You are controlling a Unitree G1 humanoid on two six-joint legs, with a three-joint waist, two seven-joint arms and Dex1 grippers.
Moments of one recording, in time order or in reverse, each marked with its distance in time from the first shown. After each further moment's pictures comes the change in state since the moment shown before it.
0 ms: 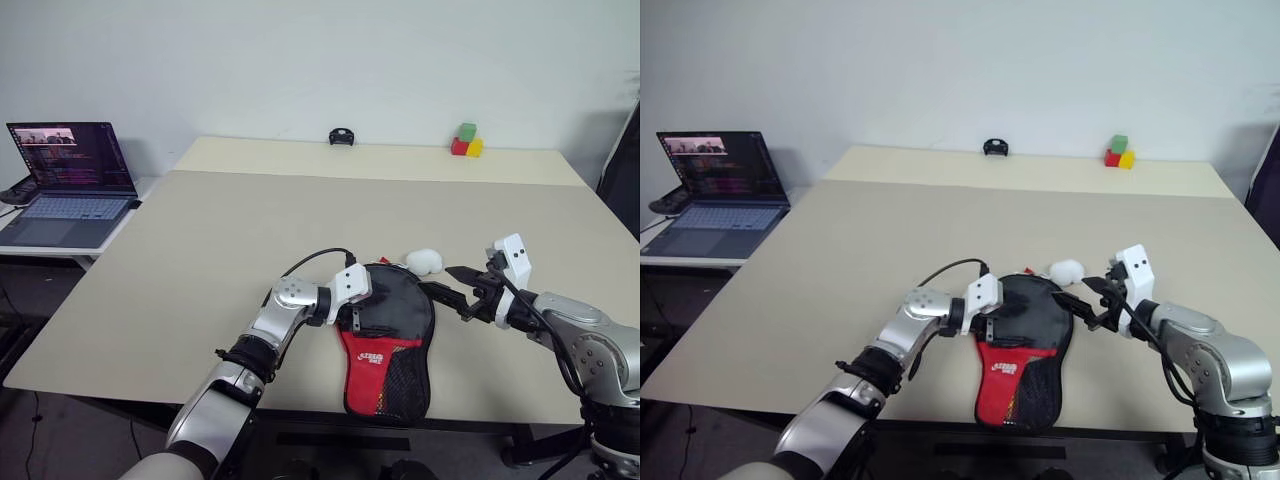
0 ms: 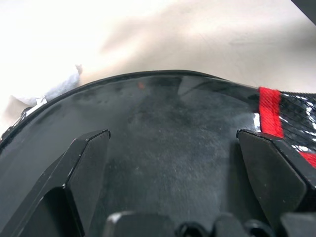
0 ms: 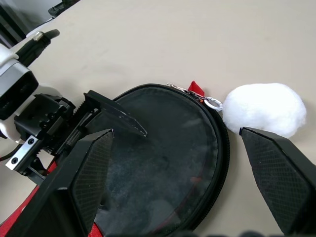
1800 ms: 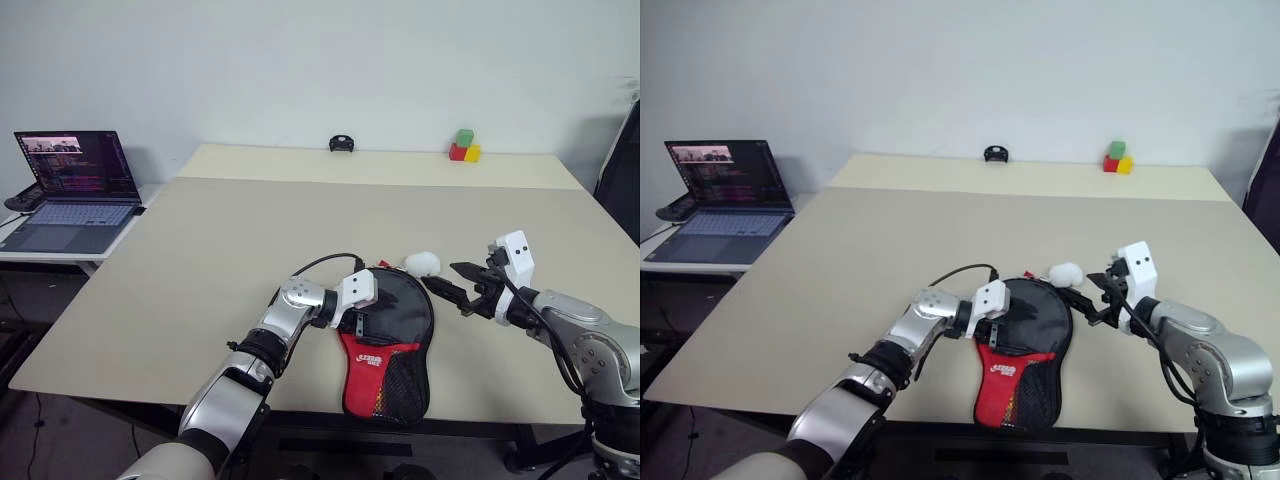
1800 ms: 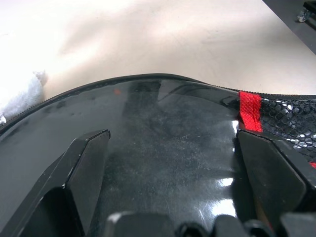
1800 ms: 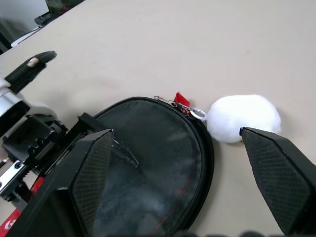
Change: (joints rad) left arm -0.055 -0.035 0.000 0.171 0.021 -0.085 -0.101; right arm -0.029 0.010 0.021 0.026 0.004 -0.016 -0.090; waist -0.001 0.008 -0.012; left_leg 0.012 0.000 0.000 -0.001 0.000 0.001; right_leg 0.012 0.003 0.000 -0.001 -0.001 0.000
